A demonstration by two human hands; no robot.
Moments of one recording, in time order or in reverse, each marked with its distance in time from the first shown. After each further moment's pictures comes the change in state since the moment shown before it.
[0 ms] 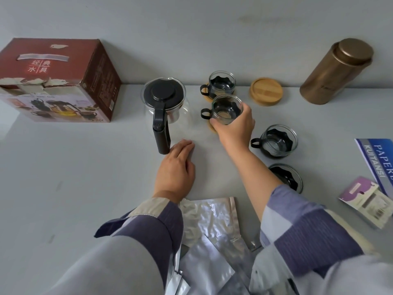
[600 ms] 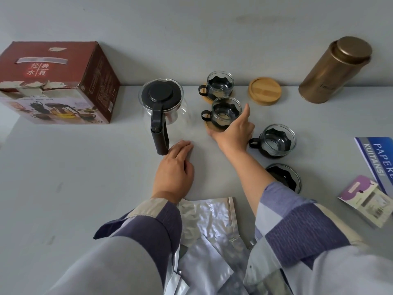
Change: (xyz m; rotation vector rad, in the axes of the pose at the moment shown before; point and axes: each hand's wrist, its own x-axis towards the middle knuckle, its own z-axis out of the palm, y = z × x) left_hand 0.000 0.000 0.000 0.002 -0.002 -0.006; right_hand -0.004 0.011 0.001 -0.211 -0.099 0.031
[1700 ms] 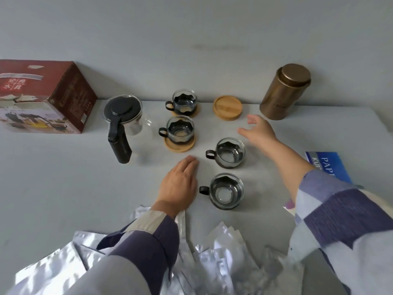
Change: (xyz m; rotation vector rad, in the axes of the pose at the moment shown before) left_hand -0.004 0.094 0.049 0.102 -0.163 0.082; right_hand 0.101 0.077 -0.141 -0.025 -0.288 0.014
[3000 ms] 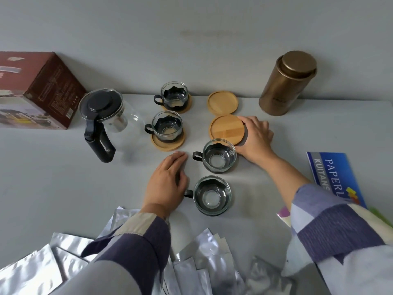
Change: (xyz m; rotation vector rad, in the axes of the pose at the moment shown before) left_hand 0.010 0.004 0.015 -0.071 0.126 -0.091; right_hand 0.017 0.058 0.015 -0.343 0.084 -0.405
